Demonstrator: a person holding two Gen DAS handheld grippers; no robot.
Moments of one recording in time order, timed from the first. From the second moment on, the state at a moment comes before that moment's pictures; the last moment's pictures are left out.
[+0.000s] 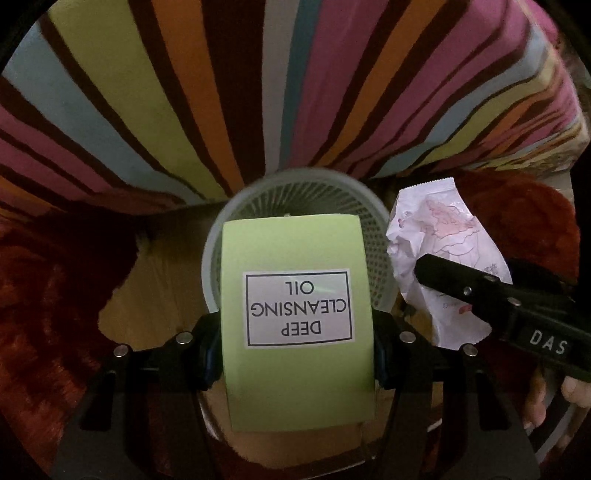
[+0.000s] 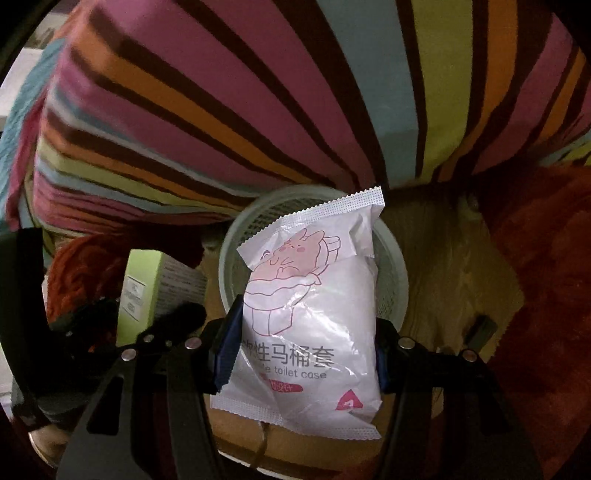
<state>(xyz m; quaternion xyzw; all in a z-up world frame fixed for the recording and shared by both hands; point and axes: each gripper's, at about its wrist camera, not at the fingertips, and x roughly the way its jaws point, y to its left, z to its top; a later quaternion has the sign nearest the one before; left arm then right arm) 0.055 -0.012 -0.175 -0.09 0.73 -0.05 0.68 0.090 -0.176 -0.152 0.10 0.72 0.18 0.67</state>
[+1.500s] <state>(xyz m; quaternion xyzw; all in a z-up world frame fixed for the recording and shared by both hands) 0.049 -0.013 -0.177 -0.08 0.74 -0.05 0.67 0.080 -0.174 -0.156 0.09 0.71 0.16 0.68</state>
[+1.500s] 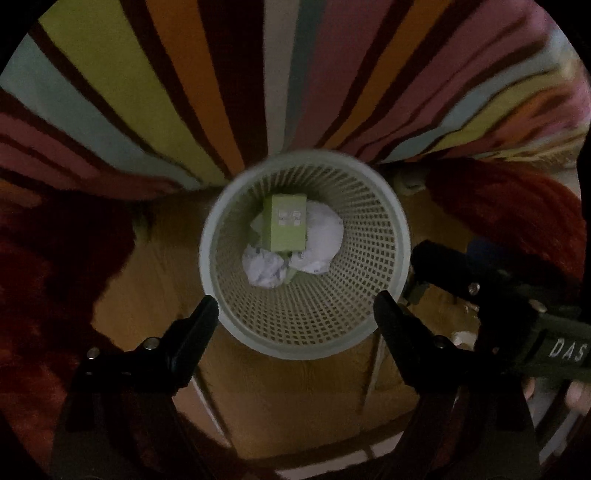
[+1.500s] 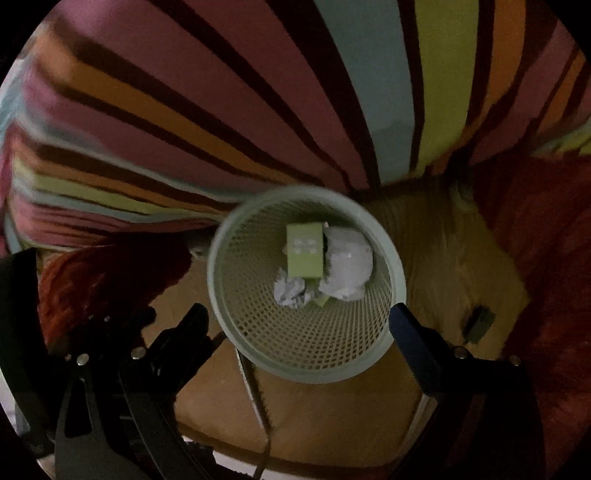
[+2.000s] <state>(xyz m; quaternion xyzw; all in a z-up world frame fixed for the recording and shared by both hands) 0.052 0.016 -0.035 -0.05 0.56 -0.08 0.82 0.097 -0.194 -0.020 0.08 0.51 0.20 0.83</state>
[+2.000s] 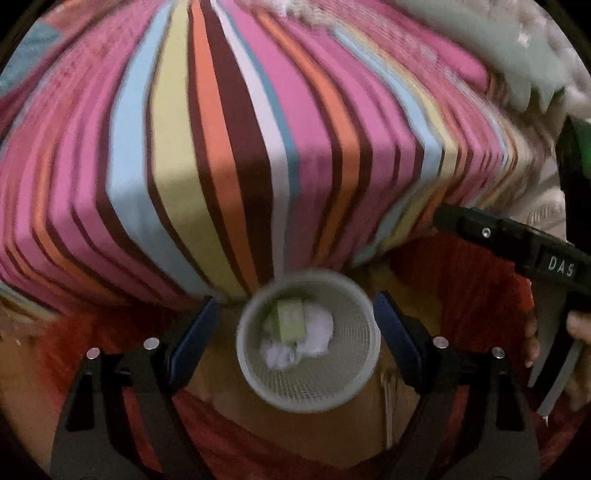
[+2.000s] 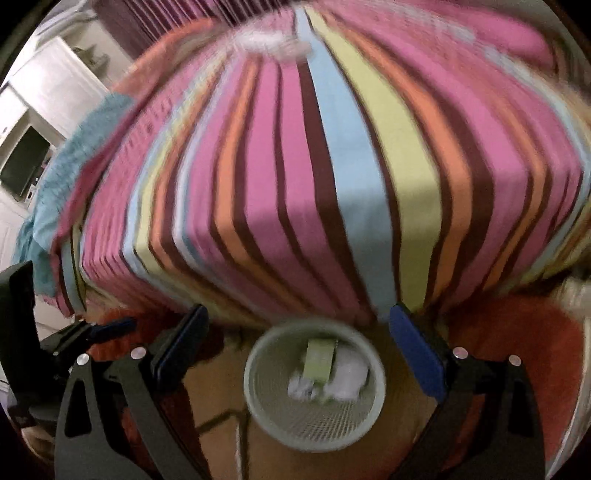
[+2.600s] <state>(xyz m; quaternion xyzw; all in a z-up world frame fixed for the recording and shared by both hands) 0.147 0.057 0.020 -0.07 0.47 -0.05 0.88 0.160 -0.167 0.029 0.02 0.40 0.21 0.89</state>
